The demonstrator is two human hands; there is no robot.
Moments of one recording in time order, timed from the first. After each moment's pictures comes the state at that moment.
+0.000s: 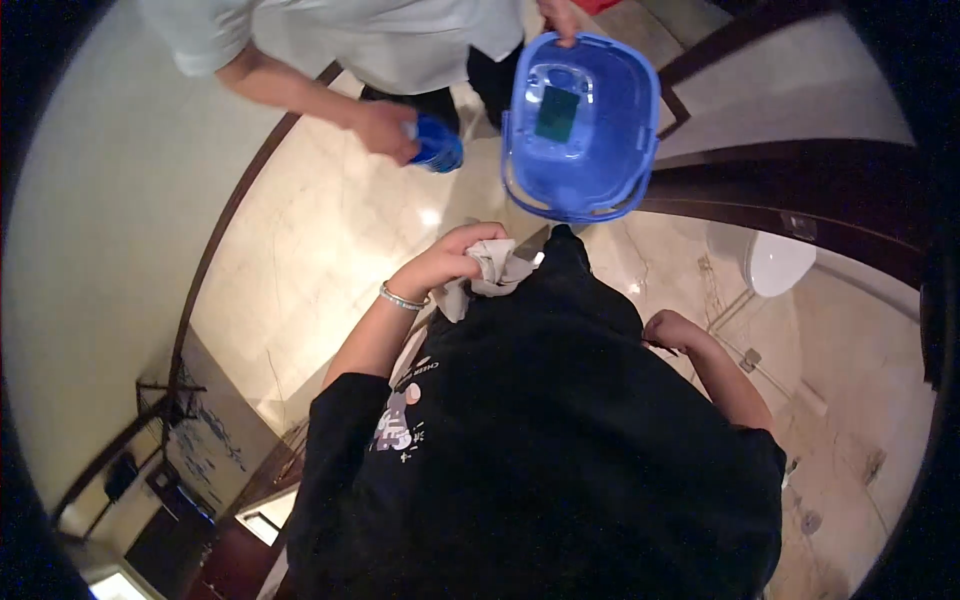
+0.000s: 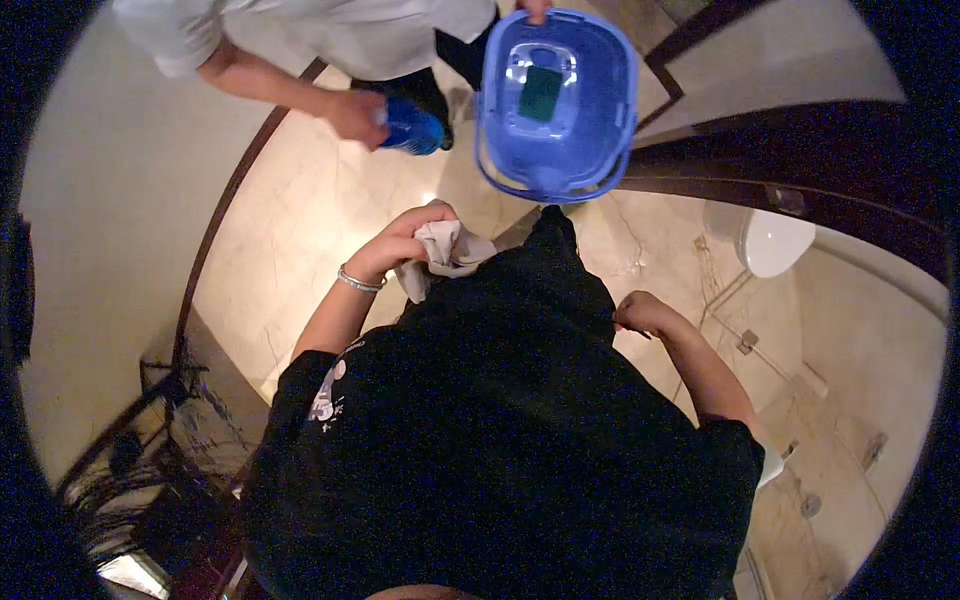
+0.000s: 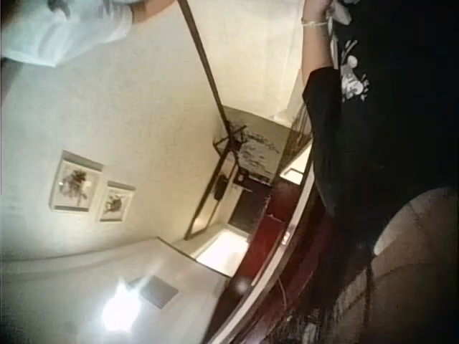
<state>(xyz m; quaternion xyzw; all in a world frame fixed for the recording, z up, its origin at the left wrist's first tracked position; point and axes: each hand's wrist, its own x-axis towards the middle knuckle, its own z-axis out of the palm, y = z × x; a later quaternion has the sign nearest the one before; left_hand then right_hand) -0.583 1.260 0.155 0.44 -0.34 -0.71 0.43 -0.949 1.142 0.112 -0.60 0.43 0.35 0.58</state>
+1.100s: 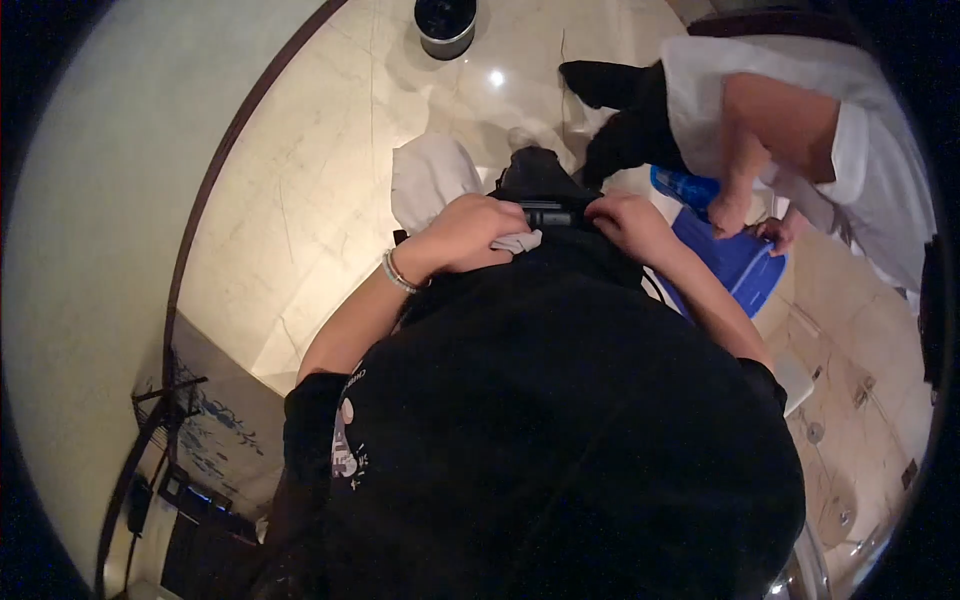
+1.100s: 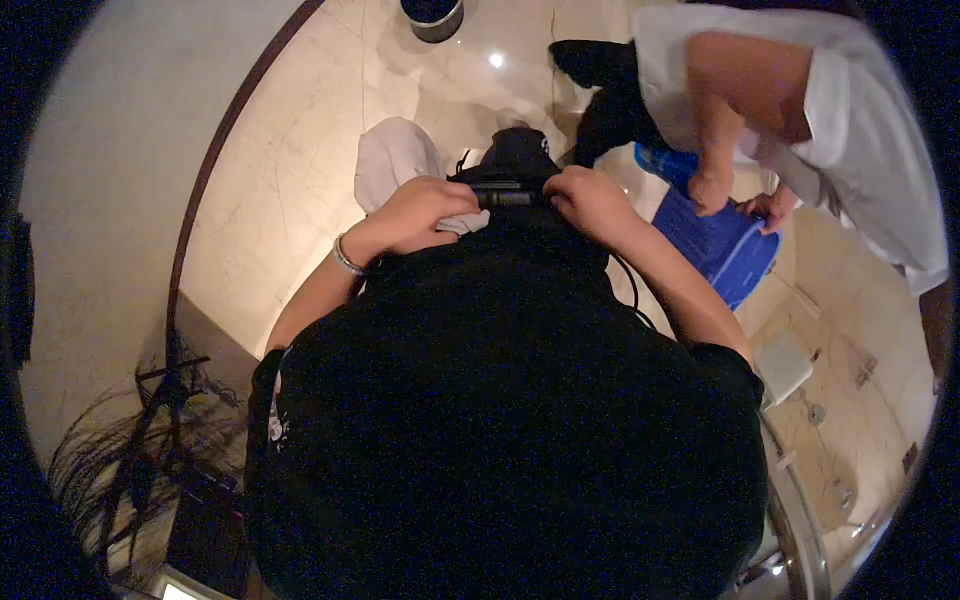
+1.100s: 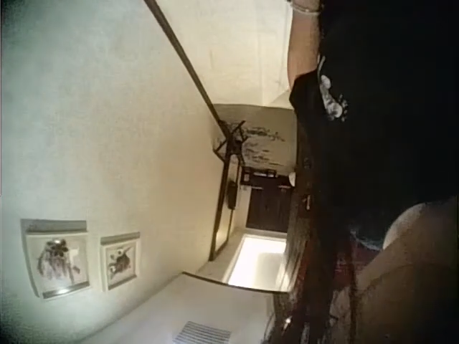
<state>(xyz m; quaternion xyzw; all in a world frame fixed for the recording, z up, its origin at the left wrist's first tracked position) -0.924 1.057 -0.134 0.45 -0.76 -0.45 0.16 -1.162 0.957 -0.155 -0.86 0.29 0.08 0.41</state>
